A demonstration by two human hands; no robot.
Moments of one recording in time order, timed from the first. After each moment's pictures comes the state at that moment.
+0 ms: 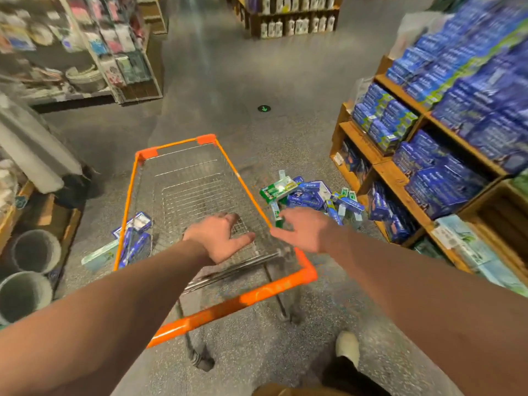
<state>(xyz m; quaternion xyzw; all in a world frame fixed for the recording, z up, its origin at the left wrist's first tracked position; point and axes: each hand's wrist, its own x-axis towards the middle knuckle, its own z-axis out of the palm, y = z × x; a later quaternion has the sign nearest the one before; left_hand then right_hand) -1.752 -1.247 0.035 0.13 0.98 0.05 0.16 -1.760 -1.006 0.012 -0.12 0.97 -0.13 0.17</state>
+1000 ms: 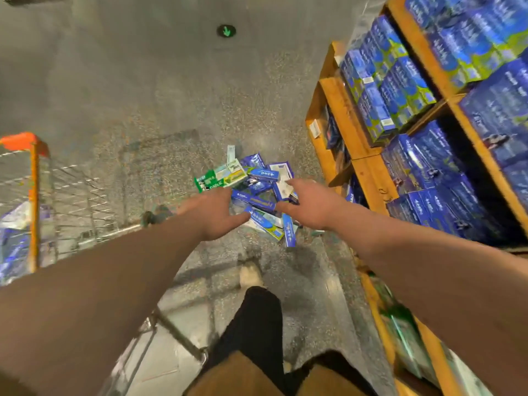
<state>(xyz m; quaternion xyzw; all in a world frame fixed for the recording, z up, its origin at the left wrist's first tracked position) -2.194 -0.899 -0.147 0.11 0.95 0.08 0.29 -2.195 -0.654 -0.131 -0.04 0.94 -0.15 0.29</state>
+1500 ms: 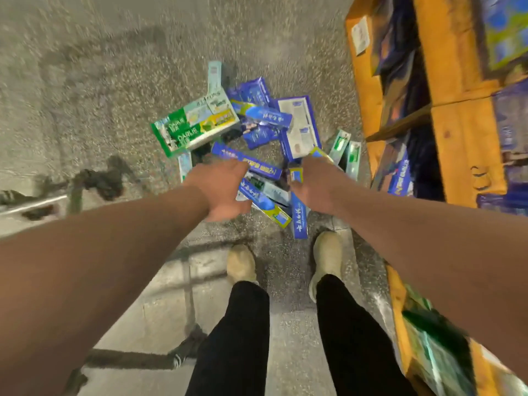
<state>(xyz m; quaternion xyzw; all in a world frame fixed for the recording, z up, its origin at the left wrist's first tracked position) -2.345 -0.836 -0.479 0.20 0.91 0.00 0.36 -2.346 -0.612 -0.472 0.03 0.91 -0.15 0.38</state>
